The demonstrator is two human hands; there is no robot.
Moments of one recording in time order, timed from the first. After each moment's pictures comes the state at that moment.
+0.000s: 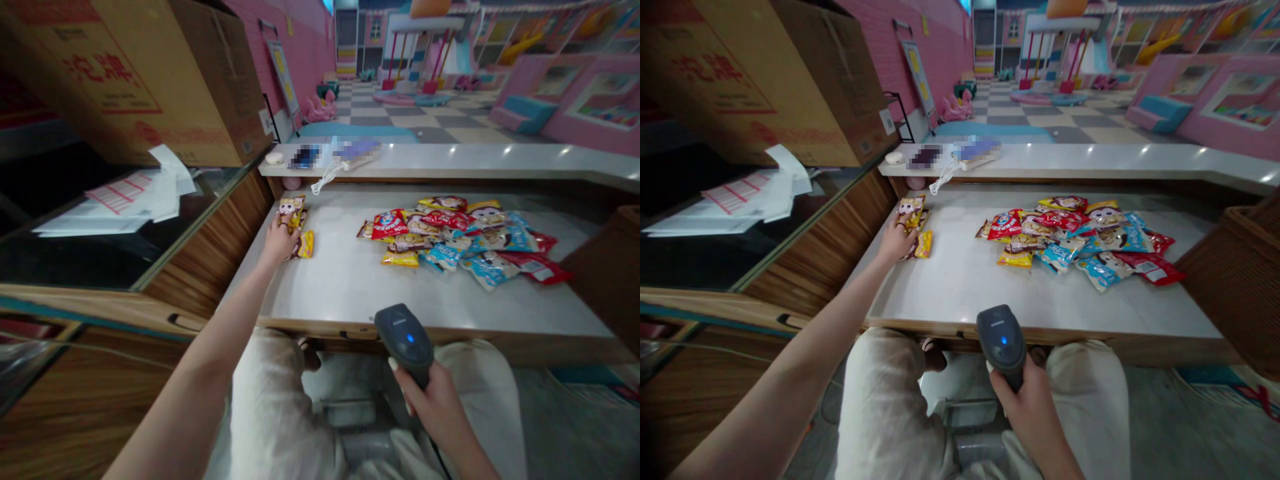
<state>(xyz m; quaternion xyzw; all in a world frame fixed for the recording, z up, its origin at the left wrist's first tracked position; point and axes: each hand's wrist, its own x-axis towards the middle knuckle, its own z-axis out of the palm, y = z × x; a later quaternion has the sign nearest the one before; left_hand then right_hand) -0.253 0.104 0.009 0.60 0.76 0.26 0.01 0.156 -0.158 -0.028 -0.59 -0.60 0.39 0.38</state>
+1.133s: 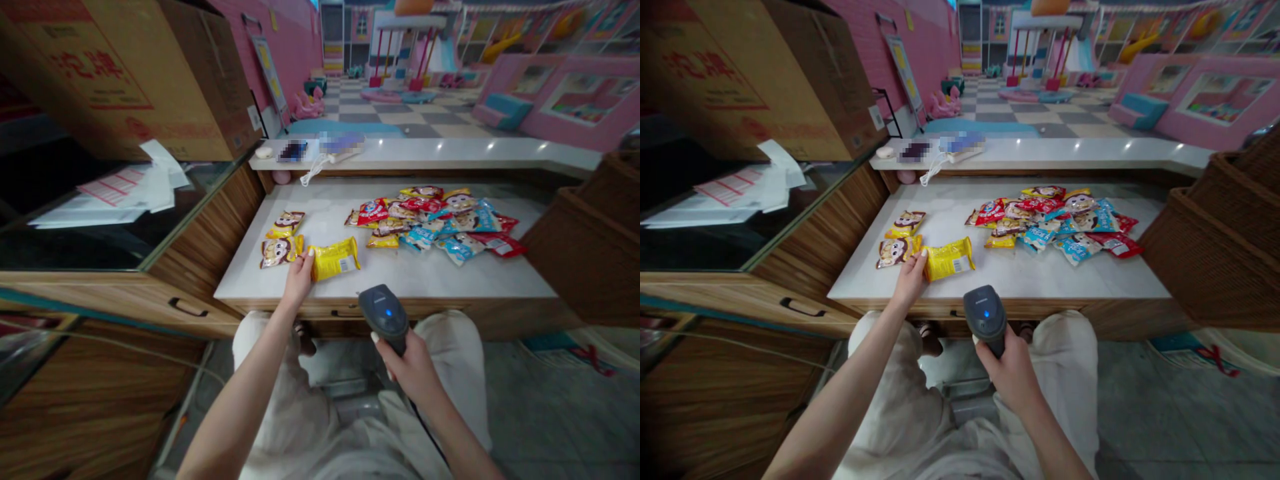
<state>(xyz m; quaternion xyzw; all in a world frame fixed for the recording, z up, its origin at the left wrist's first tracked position) -0.120 -0.023 -0.022 0.40 0.51 0.62 0.45 0.148 -0.173 0.009 -0.55 -0.60 0.44 0.38</state>
